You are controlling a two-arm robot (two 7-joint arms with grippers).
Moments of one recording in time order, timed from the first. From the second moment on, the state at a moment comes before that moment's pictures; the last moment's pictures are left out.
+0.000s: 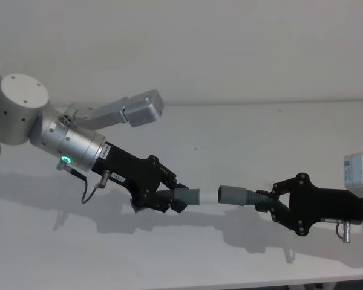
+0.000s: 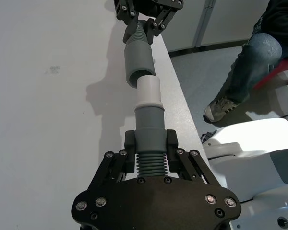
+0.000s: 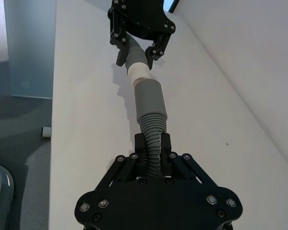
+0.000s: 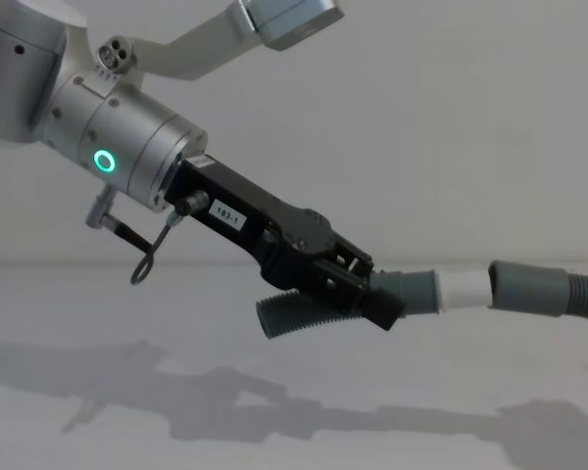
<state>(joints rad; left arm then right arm) -1.06 0.36 1.00 -1.02 -0.44 0.15 -1.35 0.37 0.84 -0.48 -1.47 0.43 -0.30 0.96</state>
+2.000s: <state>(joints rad) -1.10 0.36 1.05 -0.98 -0.47 0.13 -1.37 0.40 0.85 -0.50 -1.45 0.44 -0.26 0.97</state>
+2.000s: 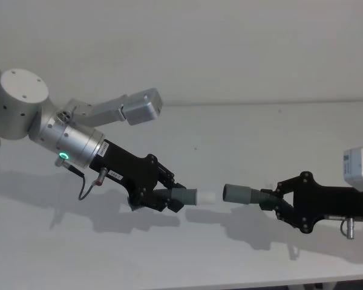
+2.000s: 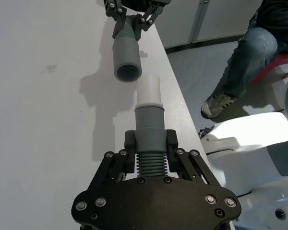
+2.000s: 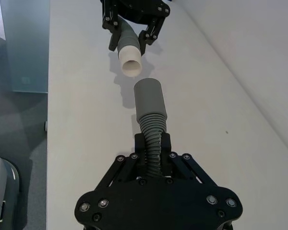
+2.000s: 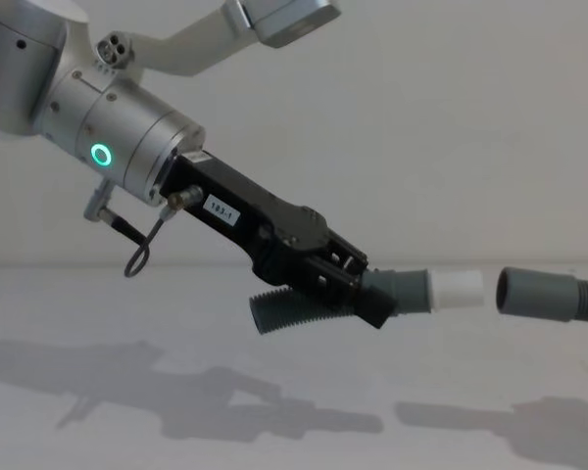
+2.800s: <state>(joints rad) -1.12 0.36 1.08 -0.99 -0.45 0.14 -1.32 0.40 0.87 -0.49 -1.46 0.44 -0.26 0.98</state>
